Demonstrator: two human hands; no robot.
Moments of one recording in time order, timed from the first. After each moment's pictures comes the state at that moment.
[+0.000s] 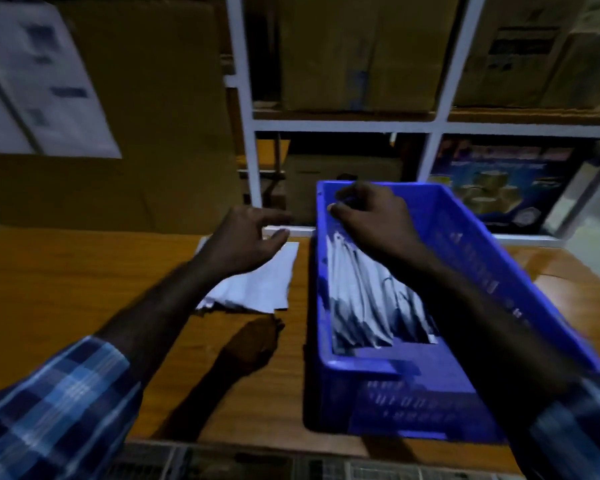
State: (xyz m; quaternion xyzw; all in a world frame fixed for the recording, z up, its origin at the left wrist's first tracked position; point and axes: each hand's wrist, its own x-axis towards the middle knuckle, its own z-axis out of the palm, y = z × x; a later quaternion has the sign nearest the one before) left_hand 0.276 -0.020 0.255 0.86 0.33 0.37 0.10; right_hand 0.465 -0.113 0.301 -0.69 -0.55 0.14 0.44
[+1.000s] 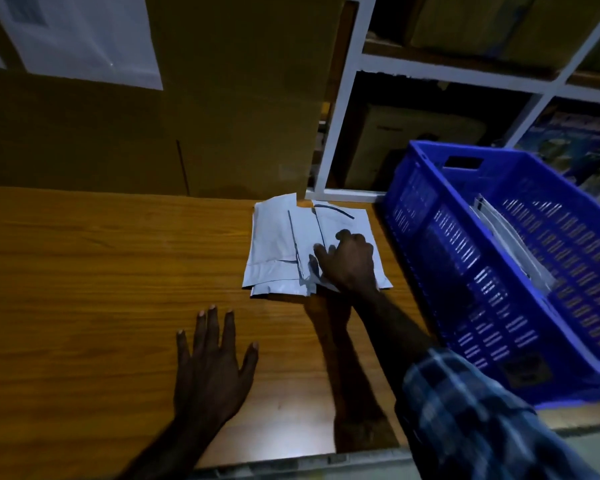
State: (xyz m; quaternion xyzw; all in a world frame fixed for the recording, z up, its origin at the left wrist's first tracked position) left_hand 0.000 0.024 0.000 0.81 0.58 0.08 0.05; right_hand 0.241 0.068 0.115 -0.87 -0.42 0.12 0.22
